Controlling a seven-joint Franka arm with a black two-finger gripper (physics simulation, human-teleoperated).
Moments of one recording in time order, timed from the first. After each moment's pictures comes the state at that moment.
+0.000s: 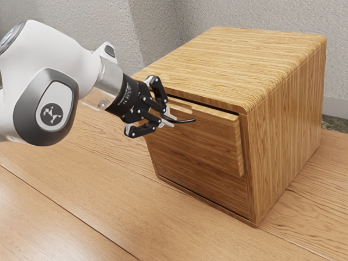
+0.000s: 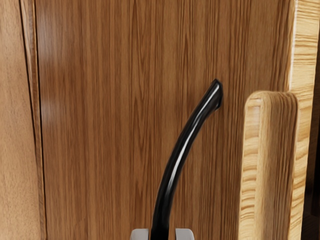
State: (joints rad) arm 0.06 -0.35 -0.11 -2.05 -0.28 2.37 -1.40
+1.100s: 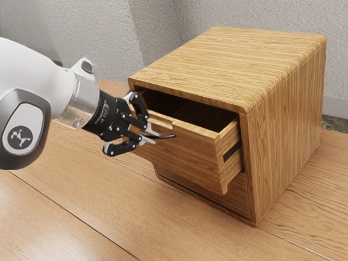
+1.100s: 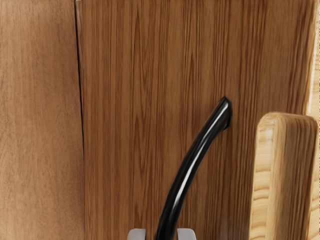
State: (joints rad) arm 0.05 -0.51 -0.09 -2.20 -0.28 2.35 -1.41
